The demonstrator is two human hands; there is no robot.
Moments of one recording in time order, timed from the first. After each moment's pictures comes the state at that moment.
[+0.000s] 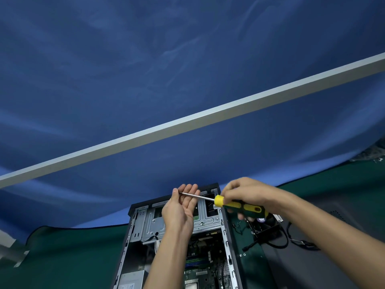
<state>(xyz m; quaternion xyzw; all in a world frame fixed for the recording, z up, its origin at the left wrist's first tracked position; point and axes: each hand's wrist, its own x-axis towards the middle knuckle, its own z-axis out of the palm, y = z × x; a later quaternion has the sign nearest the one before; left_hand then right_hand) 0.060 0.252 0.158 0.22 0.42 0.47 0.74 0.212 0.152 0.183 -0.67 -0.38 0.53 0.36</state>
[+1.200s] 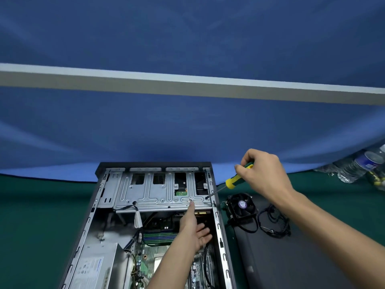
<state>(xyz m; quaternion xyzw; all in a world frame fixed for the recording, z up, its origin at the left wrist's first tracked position) 0.038 0.251 0.035 0.15 0.58 0.10 0.79 0.182 0.197 0.169 -0.89 -0.38 0.07 0.25</state>
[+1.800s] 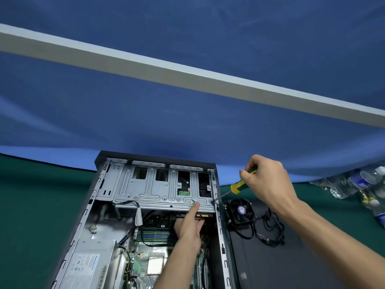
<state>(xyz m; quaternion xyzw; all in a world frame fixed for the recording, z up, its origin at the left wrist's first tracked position) 0.042 0.257 0.008 0.04 0.55 0.28 0.79 0.165 0.218 0.171 -0.90 -0.40 0.05 0.17</state>
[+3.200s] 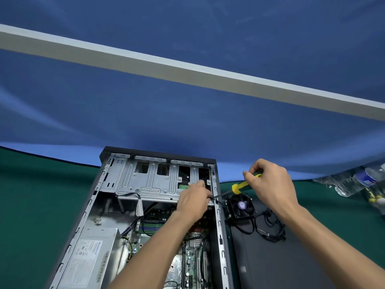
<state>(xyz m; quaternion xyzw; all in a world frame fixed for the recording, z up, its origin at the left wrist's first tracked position) 0.047 0.291 0.018 0.90 0.32 0.10 0.27 0.172 0.191 0.153 -0.91 -0.37 0.05 0.21</state>
